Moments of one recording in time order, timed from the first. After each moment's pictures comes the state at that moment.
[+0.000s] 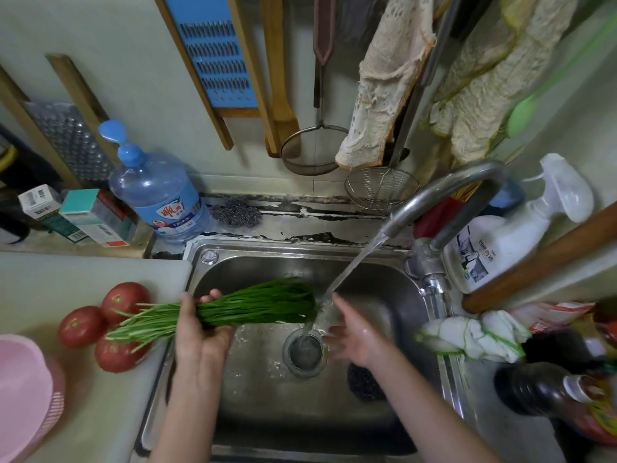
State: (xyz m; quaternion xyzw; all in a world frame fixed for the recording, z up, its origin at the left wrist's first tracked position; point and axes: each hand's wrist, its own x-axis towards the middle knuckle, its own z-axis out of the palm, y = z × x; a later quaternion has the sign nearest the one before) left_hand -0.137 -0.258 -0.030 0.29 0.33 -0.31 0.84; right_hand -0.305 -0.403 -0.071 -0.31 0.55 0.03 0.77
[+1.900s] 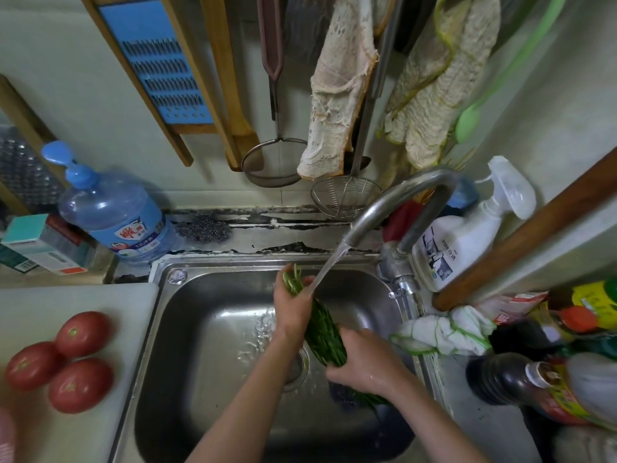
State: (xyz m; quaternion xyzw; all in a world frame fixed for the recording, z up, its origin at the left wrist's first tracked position) left_hand -0.223 -0.389 -0.071 0.67 -0.05 -0.40 0.62; right_hand -0.362 -0.407 -0.025 -0.87 0.35 0.14 0.30
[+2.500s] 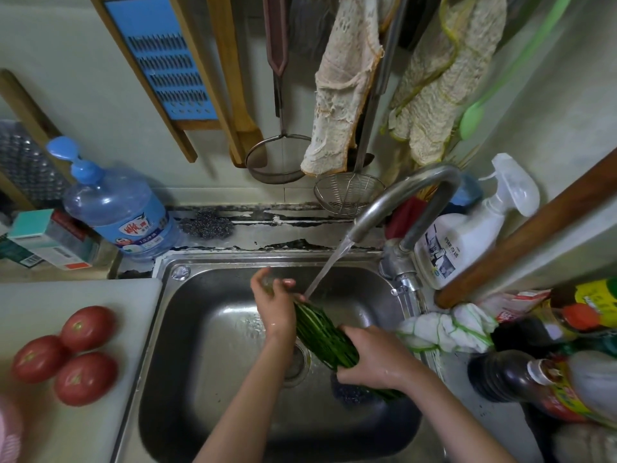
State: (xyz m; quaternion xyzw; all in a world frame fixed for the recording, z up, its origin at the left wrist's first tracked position) left_hand -0.214 -0.373 -0.064 0.63 0.06 -0.33 0.70; right_hand -0.372 -0.415 -0.016 -0.88 0.31 0.17 0.31
